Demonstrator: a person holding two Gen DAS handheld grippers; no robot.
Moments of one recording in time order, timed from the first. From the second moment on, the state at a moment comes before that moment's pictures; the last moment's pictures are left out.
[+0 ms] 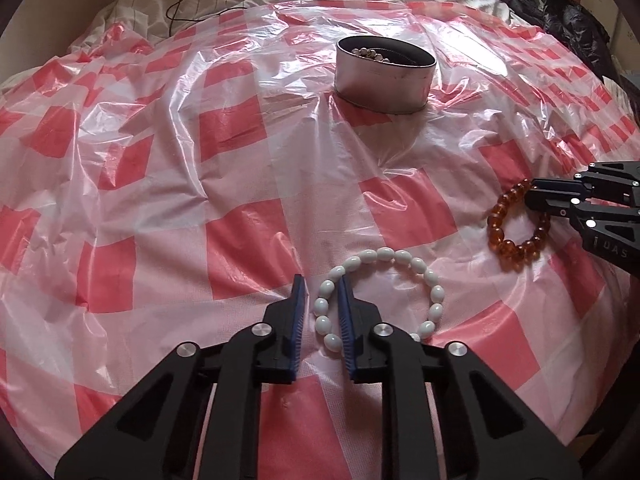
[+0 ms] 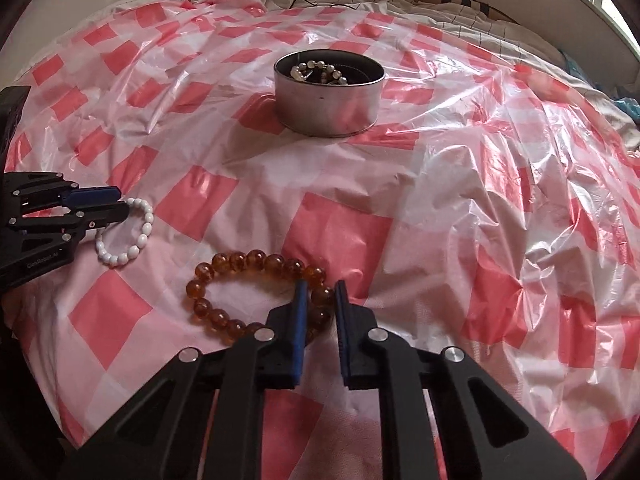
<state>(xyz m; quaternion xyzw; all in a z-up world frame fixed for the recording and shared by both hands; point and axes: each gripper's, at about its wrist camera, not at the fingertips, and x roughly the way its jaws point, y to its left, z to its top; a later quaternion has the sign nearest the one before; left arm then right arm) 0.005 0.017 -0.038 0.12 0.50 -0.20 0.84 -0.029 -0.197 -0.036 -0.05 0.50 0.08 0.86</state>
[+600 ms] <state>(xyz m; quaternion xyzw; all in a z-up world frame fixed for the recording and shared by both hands) 0.010 0.003 -0.043 0.10 0.51 -0.23 0.82 -0.023 -0.218 -0.035 0.02 0.51 0.08 0.86</state>
